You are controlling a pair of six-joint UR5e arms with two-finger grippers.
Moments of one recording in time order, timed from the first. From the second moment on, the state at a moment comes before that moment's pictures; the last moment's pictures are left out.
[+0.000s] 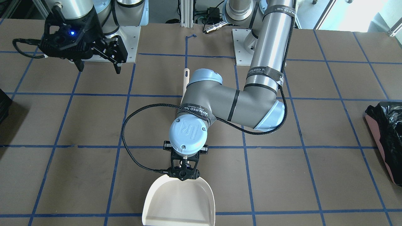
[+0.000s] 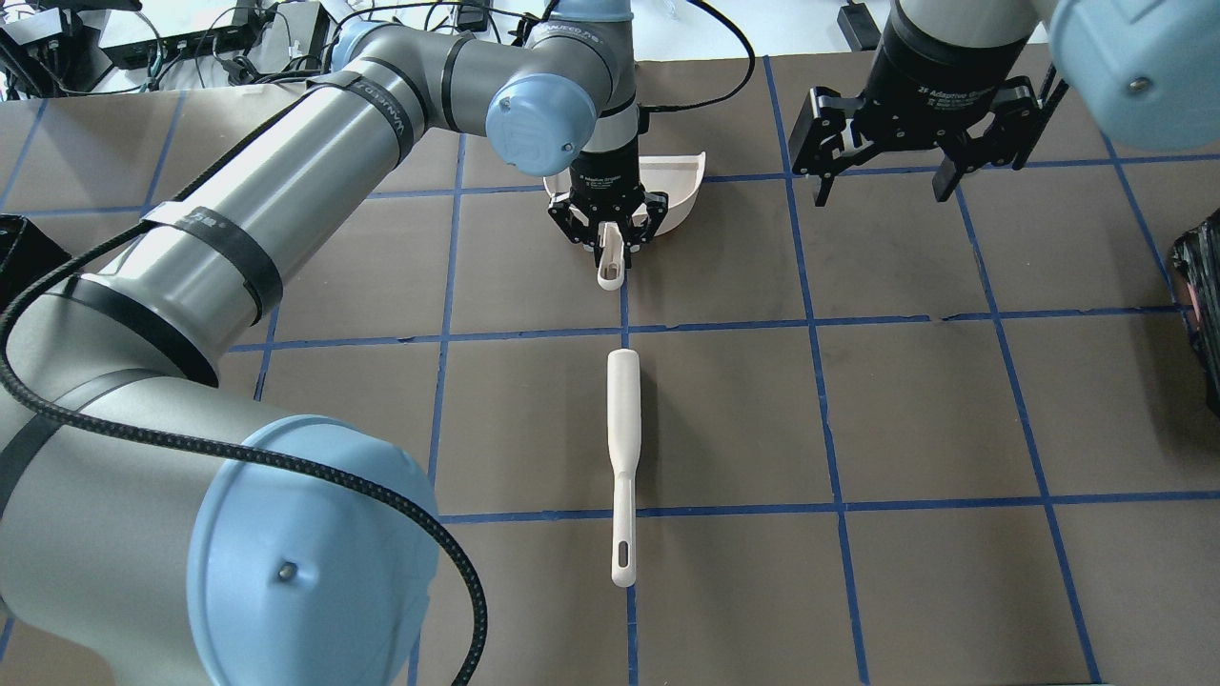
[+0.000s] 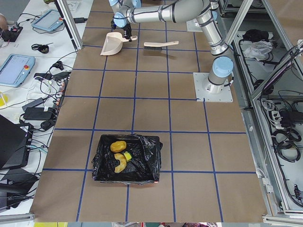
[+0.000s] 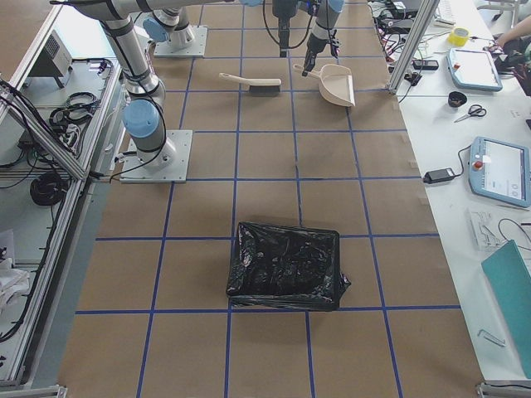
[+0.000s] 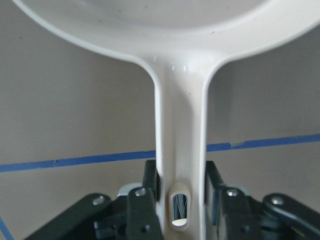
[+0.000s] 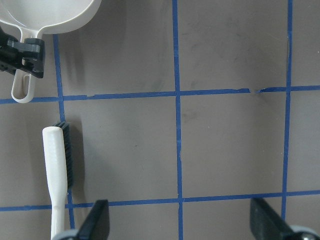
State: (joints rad) left arm -1.89 -2.27 -1.16 -1.50 1.48 -0.23; right arm 1.65 -1.57 1.48 -1.51 -1.60 0.11
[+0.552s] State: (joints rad) left arm -1.89 -2.26 -1.16 -1.50 1.49 -0.23; right arm 1.65 -1.57 1.49 -1.51 -1.60 0.11
